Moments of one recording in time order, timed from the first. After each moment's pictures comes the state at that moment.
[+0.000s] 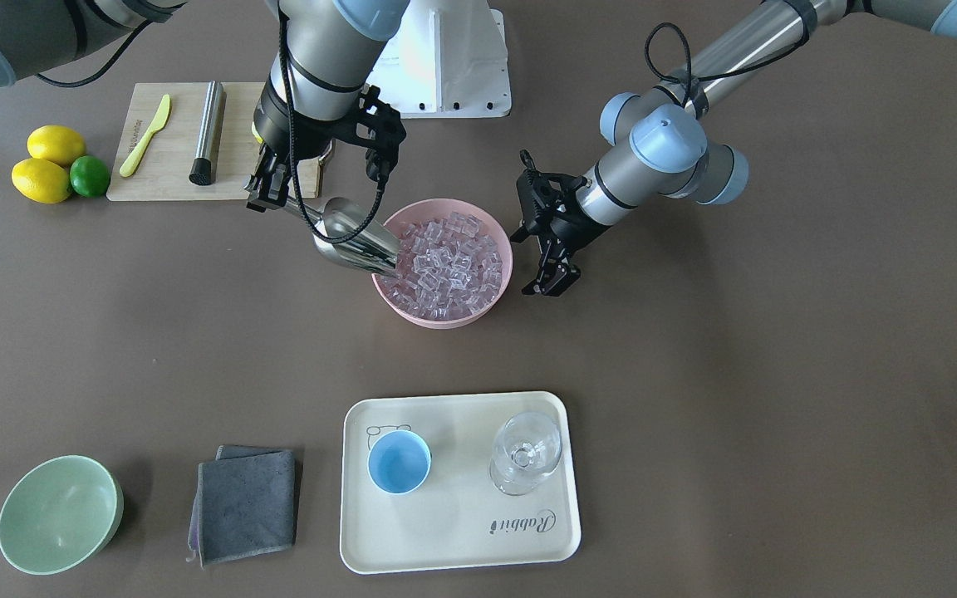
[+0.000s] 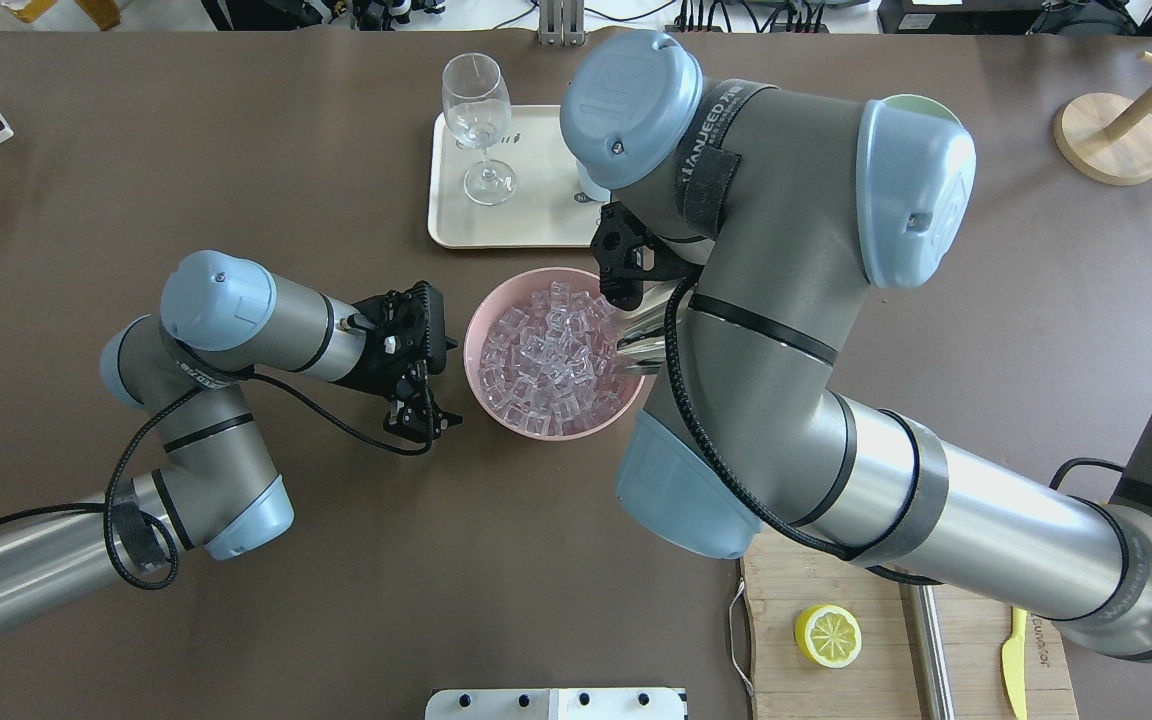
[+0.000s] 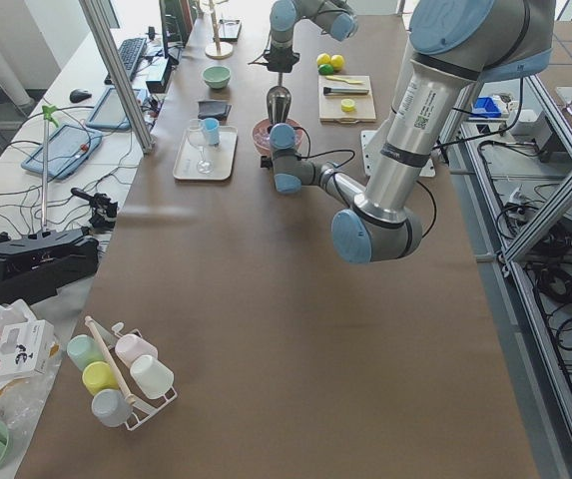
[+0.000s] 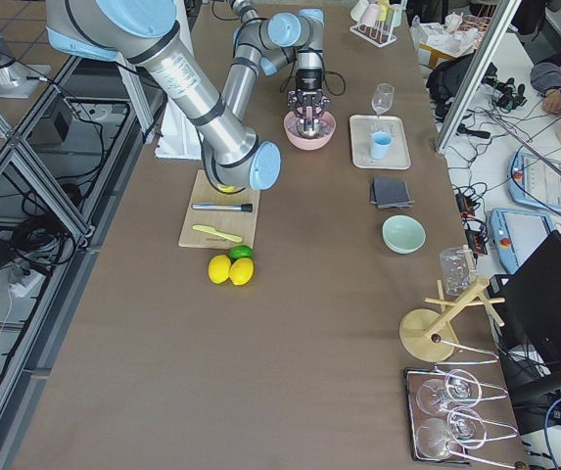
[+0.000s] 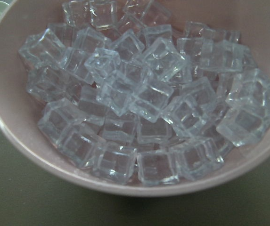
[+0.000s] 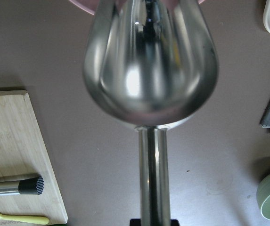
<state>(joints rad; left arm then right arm) -0.58 -2.06 -1.45 -2.48 -2.04 0.08 0.61 -0.67 1.84 -2.52 1.65 -0.52</state>
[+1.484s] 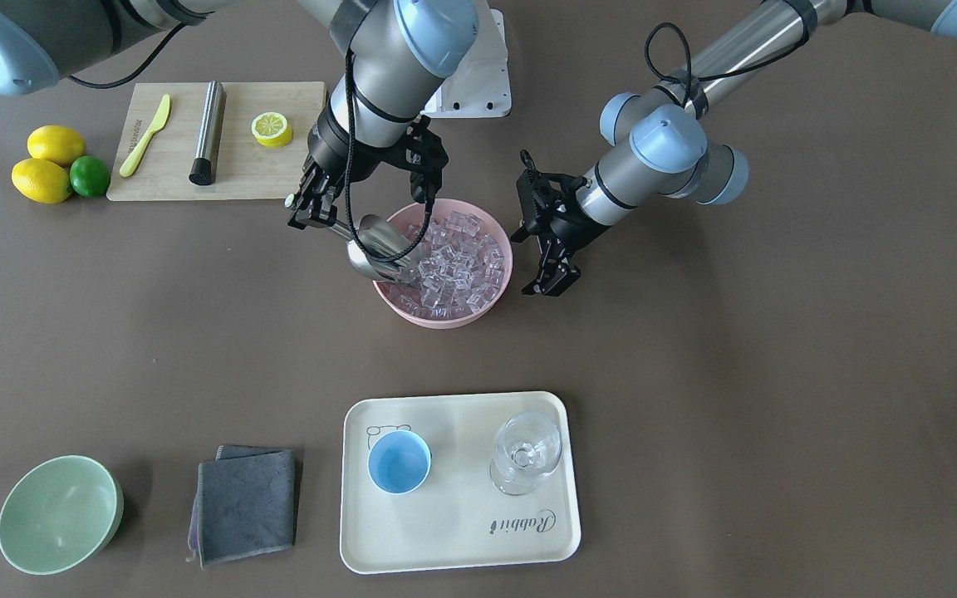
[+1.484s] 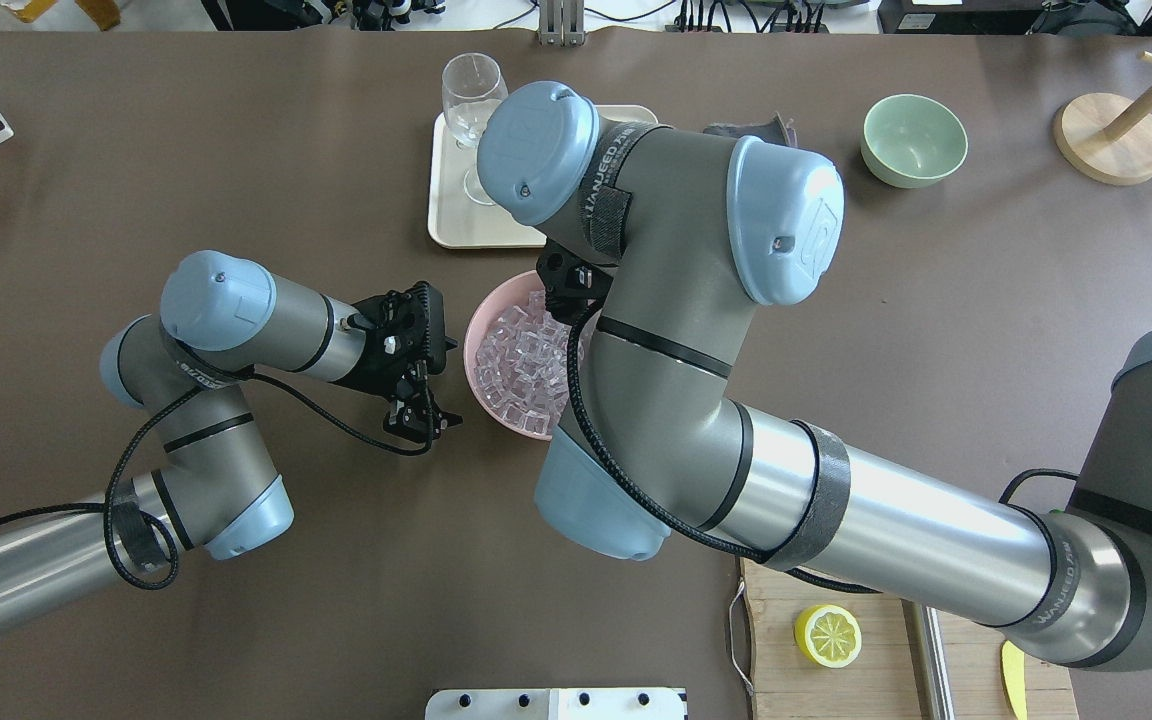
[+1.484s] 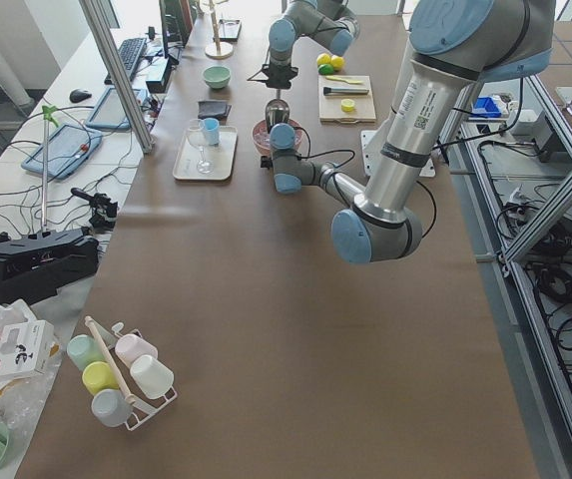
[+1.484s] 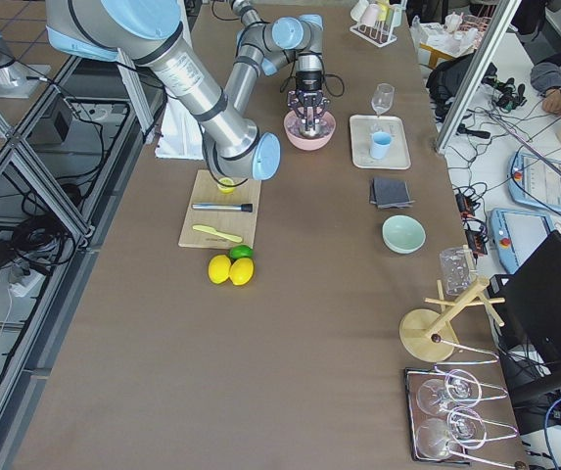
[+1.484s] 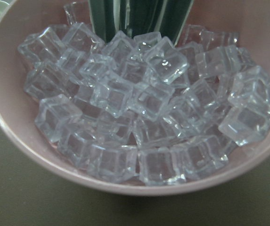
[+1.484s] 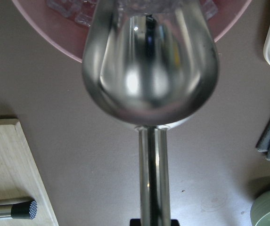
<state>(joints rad) -0.58 -2.06 -1.45 -2.48 -2.04 0.08 0.56 -0.60 1.69 -2.46 1.61 -0.48</state>
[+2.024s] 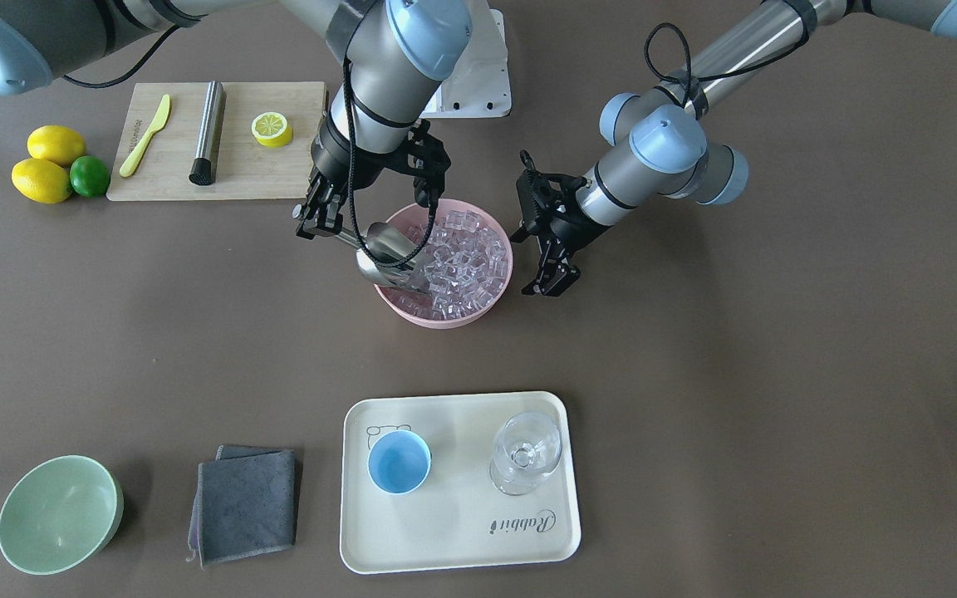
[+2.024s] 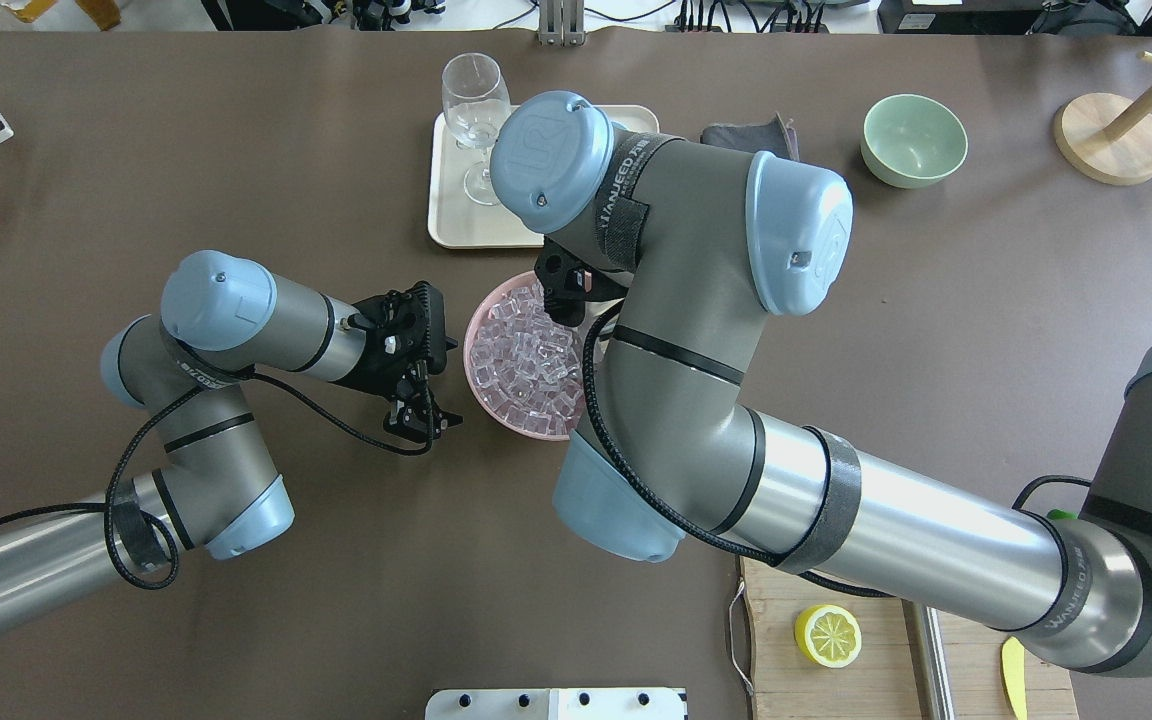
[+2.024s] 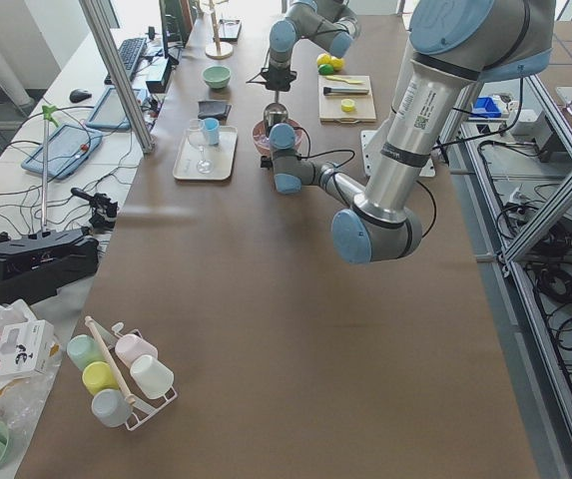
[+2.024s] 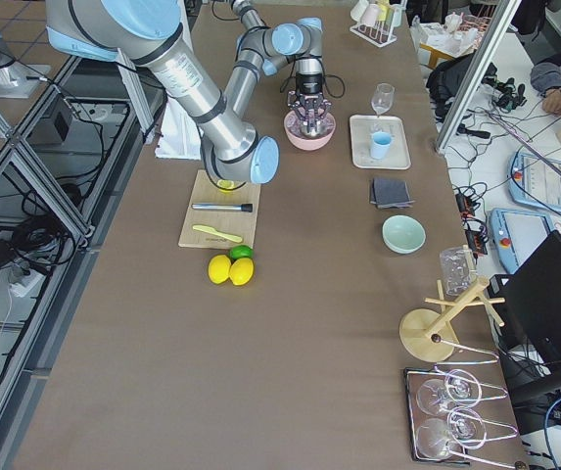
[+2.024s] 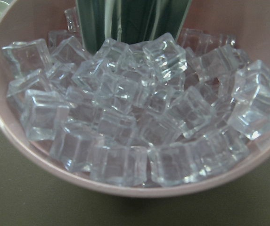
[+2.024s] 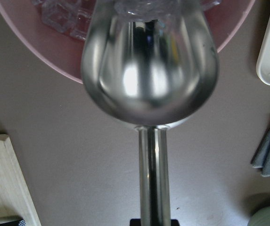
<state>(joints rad) -0.58 -2.06 -1.45 -2.48 -2.04 0.08 0.55 -0.63 1.70 -2.38 1.61 -0.48</state>
